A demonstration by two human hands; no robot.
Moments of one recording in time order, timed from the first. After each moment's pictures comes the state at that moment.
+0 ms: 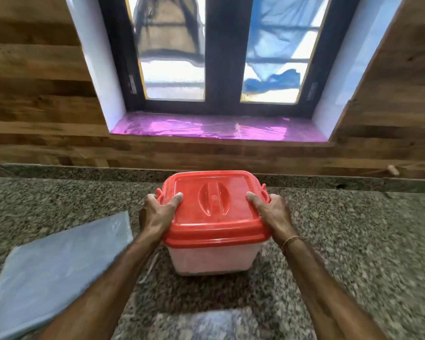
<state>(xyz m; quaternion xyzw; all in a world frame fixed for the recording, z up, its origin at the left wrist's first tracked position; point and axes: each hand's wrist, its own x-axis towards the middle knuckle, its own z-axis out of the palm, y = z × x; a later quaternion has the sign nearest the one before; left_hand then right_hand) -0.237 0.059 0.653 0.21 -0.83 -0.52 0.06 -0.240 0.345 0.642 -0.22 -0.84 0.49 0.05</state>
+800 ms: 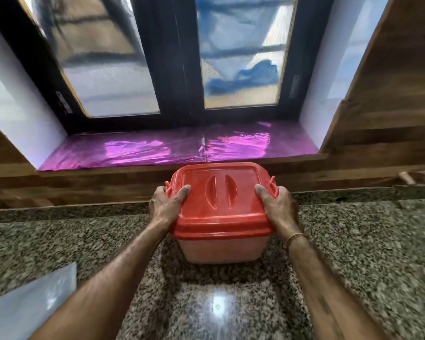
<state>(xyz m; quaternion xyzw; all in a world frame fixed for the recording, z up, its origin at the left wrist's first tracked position) -0.449 0.208 0.632 0.19 -0.85 -0.49 0.02 -0.417 0.491 0.616 -0.26 -0.81 0.51 0.10</state>
